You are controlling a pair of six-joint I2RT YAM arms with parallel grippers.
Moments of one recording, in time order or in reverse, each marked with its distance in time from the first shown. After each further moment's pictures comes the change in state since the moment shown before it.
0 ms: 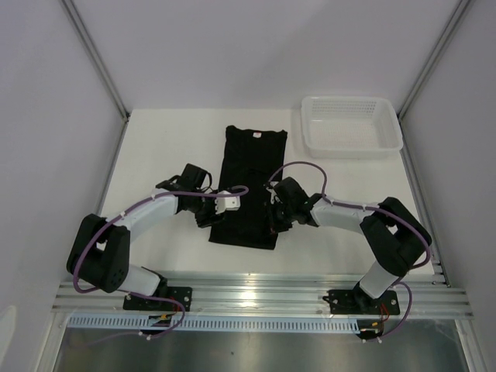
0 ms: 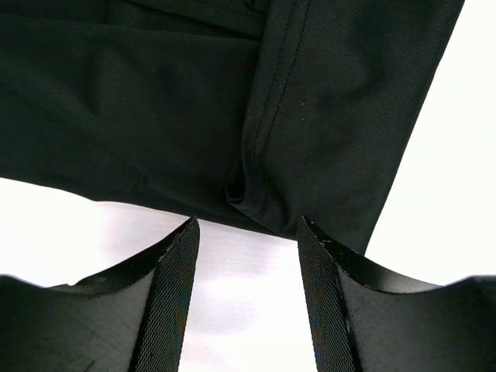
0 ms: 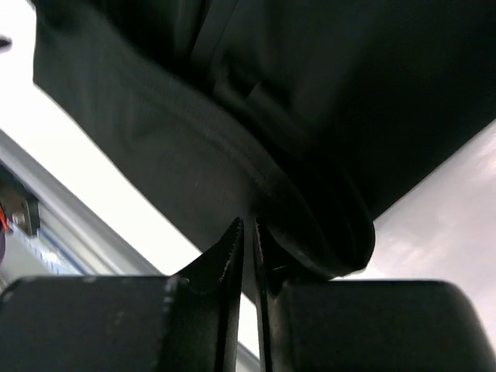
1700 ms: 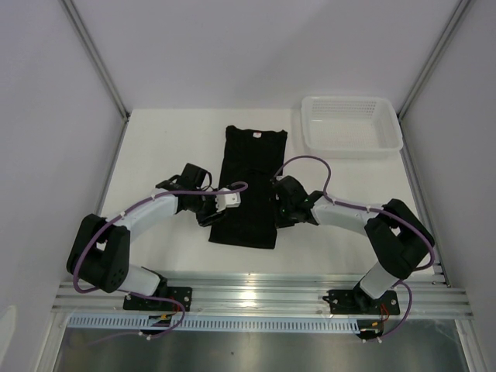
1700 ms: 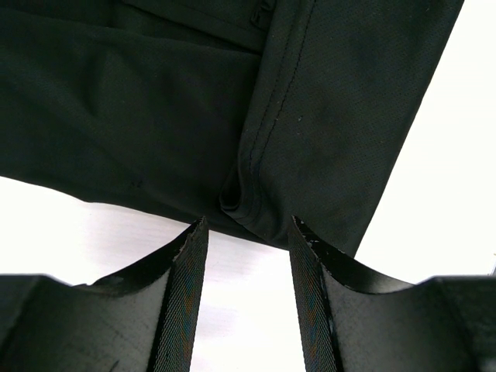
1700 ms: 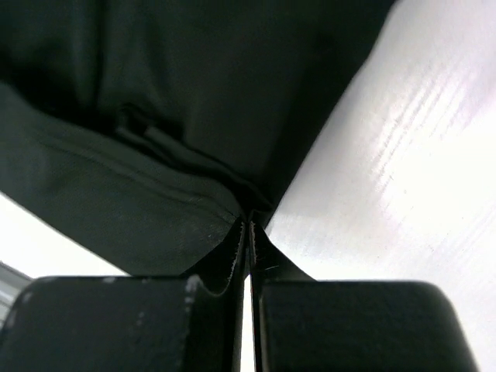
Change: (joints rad) left arm 0.001 0.000 0.000 0.016 0.022 -0.086; right arm 0.001 -0.016 0.050 -0.117 0.294 0.008
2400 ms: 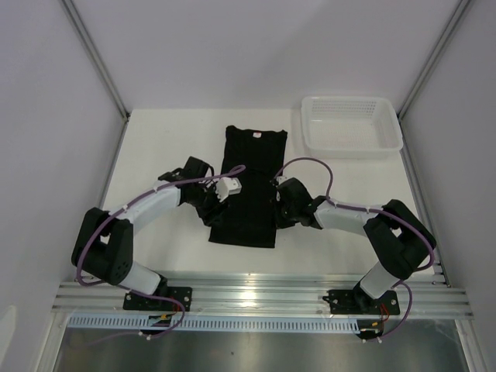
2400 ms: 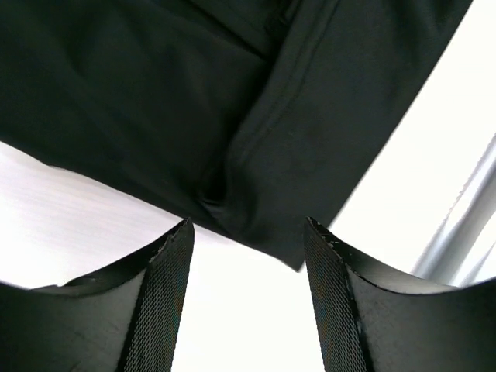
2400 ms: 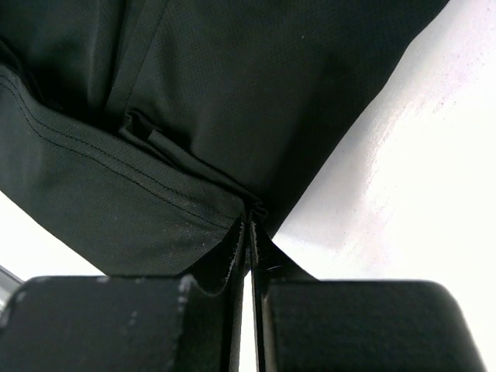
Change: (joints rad) left arm 0.002 0.051 0.097 -0.090 -0.015 -0.270; right arm -0.024 -0.013 -0.082 0.165 -0.053 -0.096
